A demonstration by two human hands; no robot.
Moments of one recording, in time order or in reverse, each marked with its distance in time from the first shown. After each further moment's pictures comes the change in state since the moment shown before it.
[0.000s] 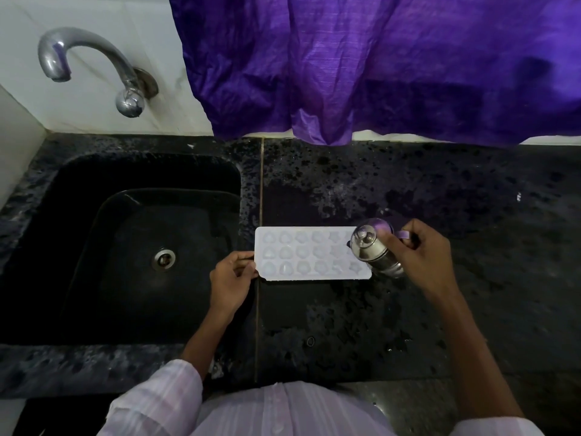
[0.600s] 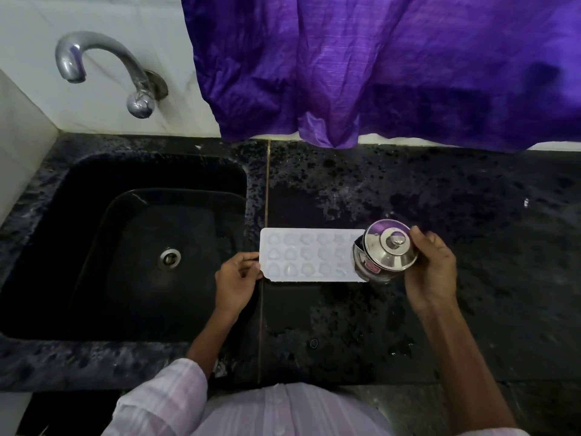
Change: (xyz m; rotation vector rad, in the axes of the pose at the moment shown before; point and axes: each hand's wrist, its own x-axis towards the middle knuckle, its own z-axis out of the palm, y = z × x) left_hand -0.003 0.002 0.000 0.017 0.018 0.000; right_hand -0.011 -0.002 0.013 1.055 0.105 0.309
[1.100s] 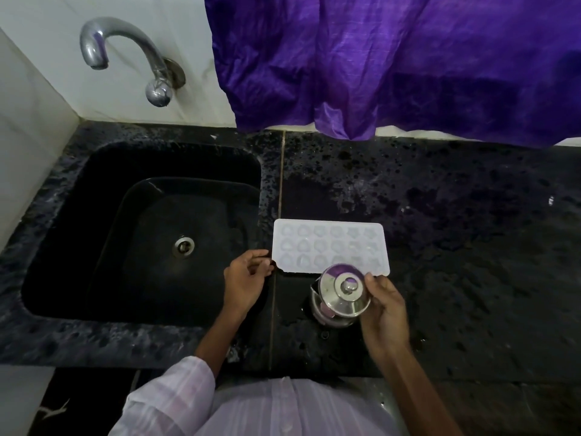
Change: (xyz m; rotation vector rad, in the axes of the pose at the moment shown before) left_hand -0.012 -0.007 -0.008 -0.014 0.003 -0.020; right_hand -0.076 0.079 0.009 0.087 -0.040 0.241
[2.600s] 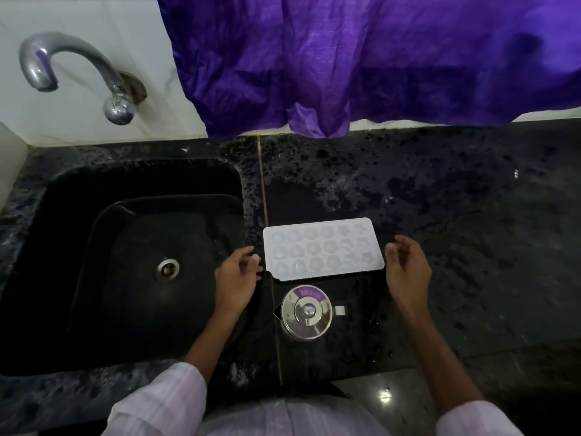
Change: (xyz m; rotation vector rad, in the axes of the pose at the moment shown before) left_hand 0.033 0.006 -0.008 0.048 -0.072 0.060; right_hand 0.059 -0.018 -0.033 -1.083 0.429 -0.438
